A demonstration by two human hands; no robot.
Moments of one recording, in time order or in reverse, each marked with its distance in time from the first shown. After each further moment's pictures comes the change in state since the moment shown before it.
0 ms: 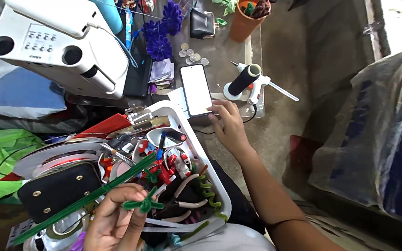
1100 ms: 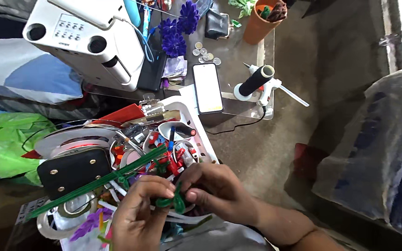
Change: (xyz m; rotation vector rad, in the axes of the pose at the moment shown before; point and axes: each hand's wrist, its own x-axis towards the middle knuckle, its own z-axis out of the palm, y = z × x) left_hand -0.009 -0.005 0.016 0.106 0.000 0.110; right_hand -0.049 -0.133 -0.031 1.177 -0.436 -0.107
